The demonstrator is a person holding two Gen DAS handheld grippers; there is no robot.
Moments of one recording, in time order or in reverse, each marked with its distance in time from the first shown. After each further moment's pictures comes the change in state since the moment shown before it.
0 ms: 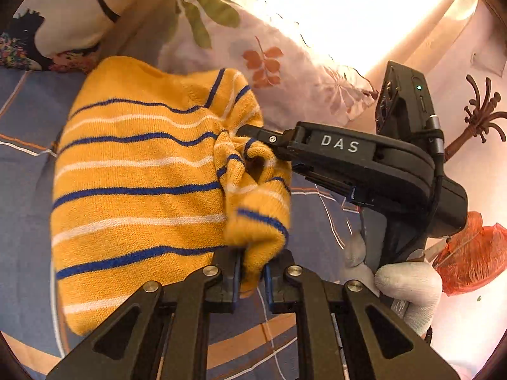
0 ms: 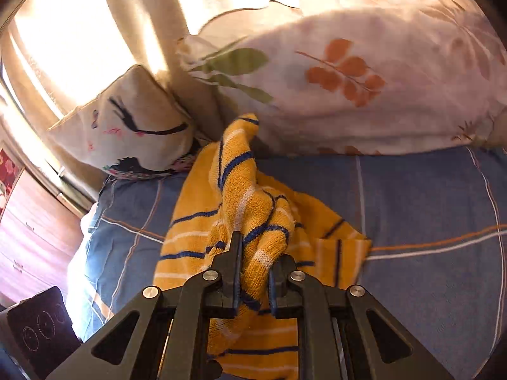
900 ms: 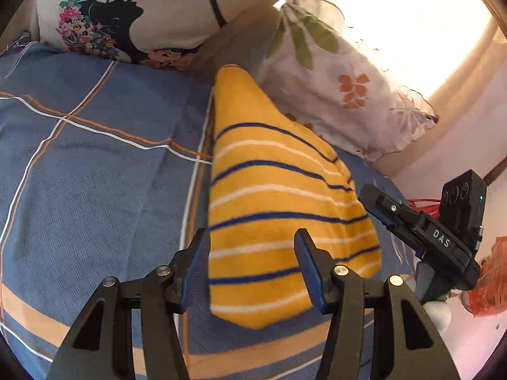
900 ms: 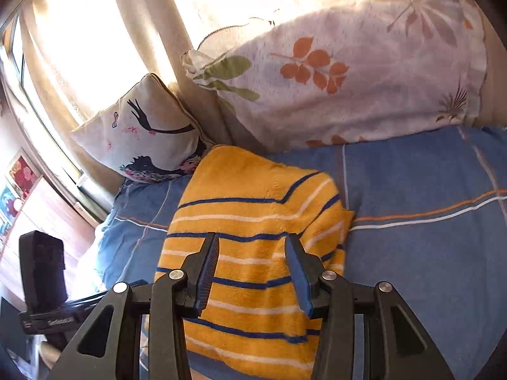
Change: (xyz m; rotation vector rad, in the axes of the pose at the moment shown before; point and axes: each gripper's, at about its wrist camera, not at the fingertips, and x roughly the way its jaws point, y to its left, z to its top) left arm -0.045 0.078 0.007 -0.112 -0.024 0.261; right arm -0.017 -0.039 -0.047 0.001 -0.102 0.122
